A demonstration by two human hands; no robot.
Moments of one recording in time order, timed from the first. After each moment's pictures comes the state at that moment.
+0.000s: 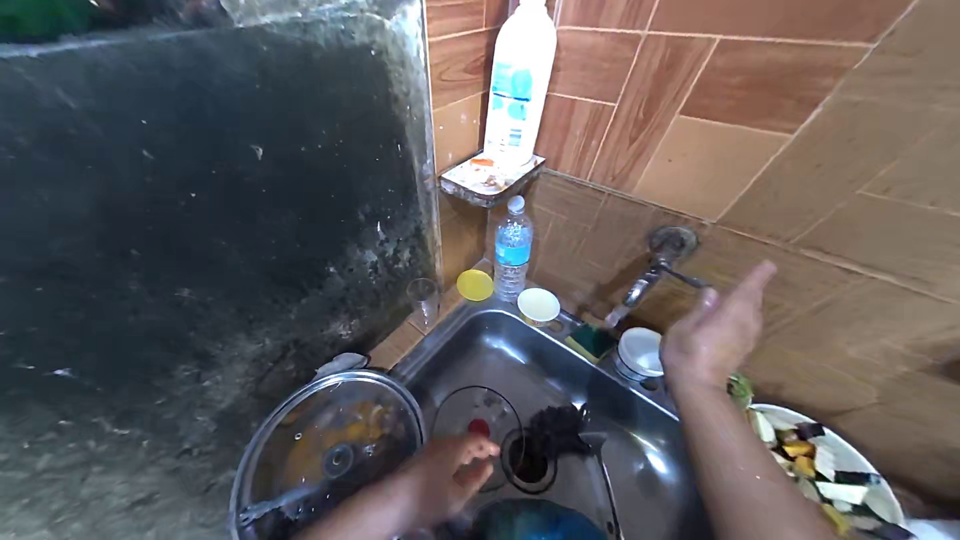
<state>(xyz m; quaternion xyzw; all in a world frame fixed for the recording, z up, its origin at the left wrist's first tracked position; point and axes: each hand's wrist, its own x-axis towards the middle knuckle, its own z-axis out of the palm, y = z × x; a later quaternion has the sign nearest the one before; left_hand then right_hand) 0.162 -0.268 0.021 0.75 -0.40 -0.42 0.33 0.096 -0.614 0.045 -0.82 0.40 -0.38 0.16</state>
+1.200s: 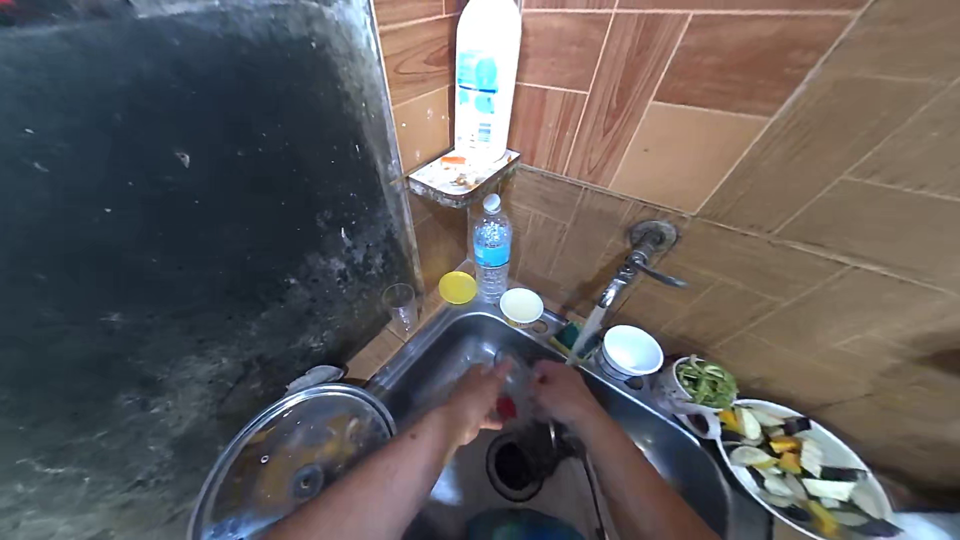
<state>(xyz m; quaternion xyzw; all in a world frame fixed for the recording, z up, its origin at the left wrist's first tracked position) 0.192 -0.401 0.002 0.67 0.00 -0.50 0.55 0.116 -0.555 -0.021 -0.81 0.32 0.13 0.48</state>
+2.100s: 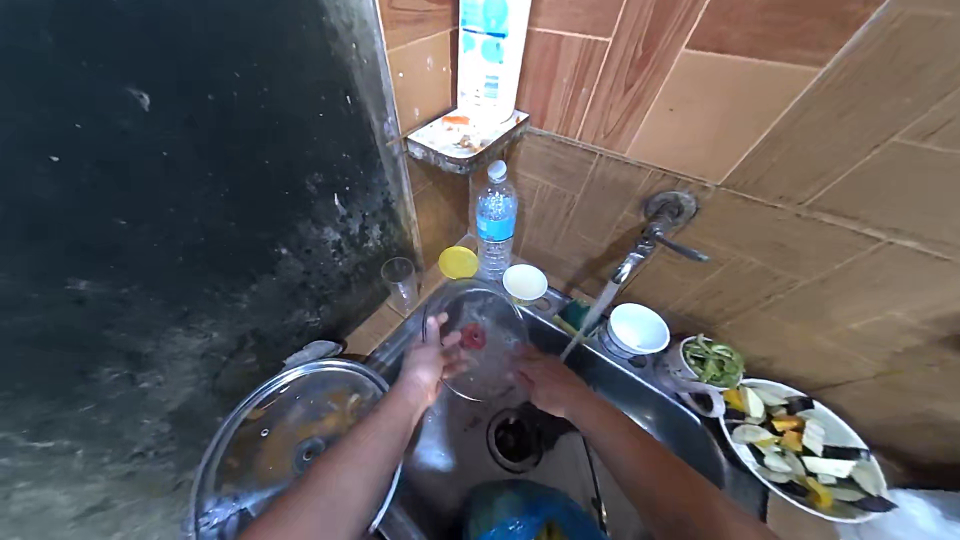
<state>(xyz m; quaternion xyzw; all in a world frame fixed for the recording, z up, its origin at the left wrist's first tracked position) 0.231 -0.364 -0.042 0.63 0.08 -0.33 0.70 0.122 -0.549 -0.052 -0.93 0.09 0.23 0.26</state>
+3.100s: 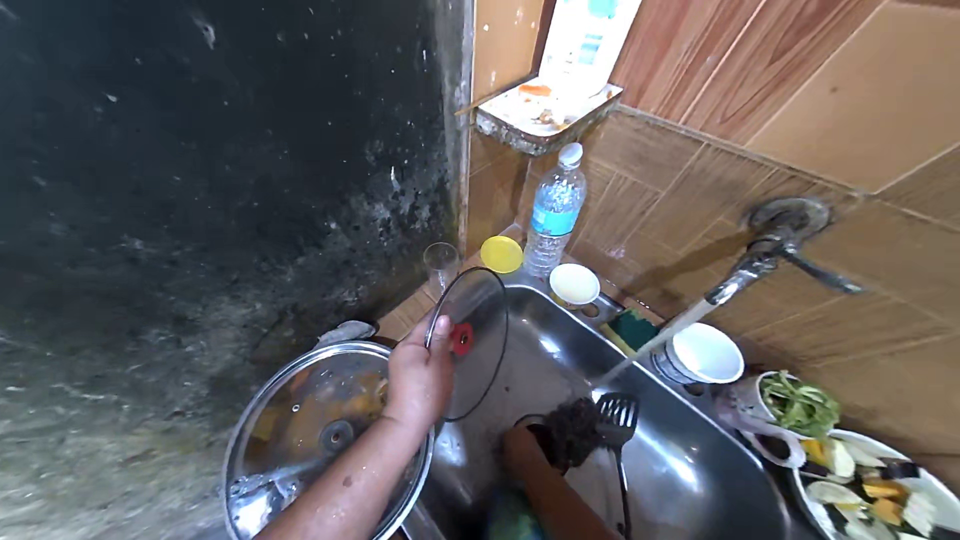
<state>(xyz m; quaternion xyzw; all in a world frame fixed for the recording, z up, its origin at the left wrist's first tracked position) 0.218 -0.306 0.009 0.79 -0.02 -0.14 0.60 0.105 -0.453 -0.212 -0.85 0.18 0.43 0.23</state>
